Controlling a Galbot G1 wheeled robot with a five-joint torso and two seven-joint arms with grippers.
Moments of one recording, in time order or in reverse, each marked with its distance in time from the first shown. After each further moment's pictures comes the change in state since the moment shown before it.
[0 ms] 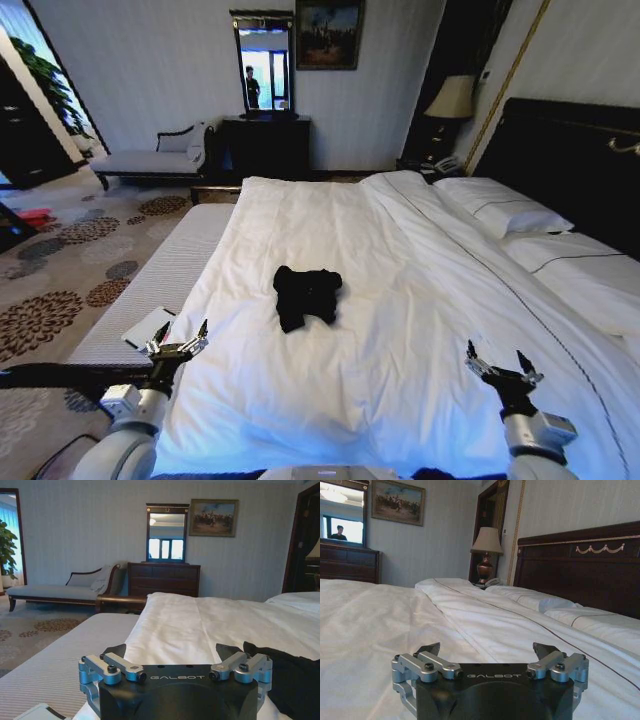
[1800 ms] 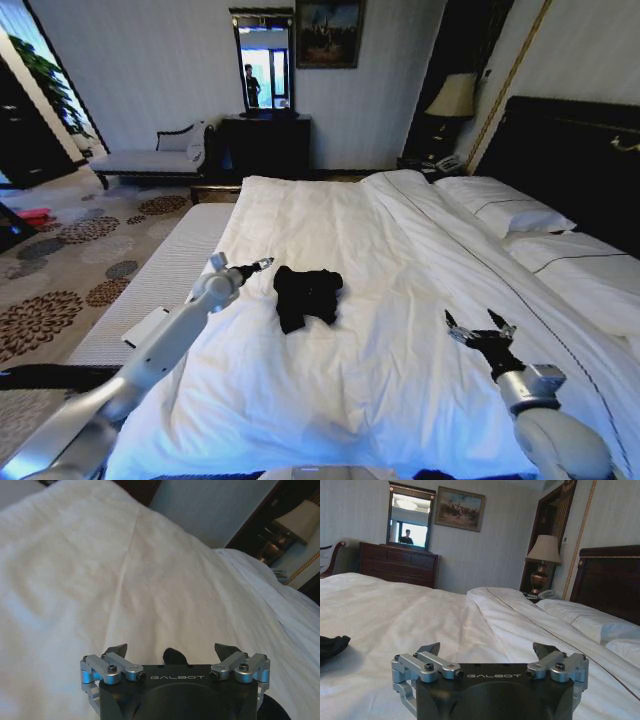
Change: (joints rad) left arm -1.358 0.109 0.857 0.885 -0.876 0.377 -0.189; right arm 0.041 -0.315 -0.030 0.051 0.156 -0.131 -0.023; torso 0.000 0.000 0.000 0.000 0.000
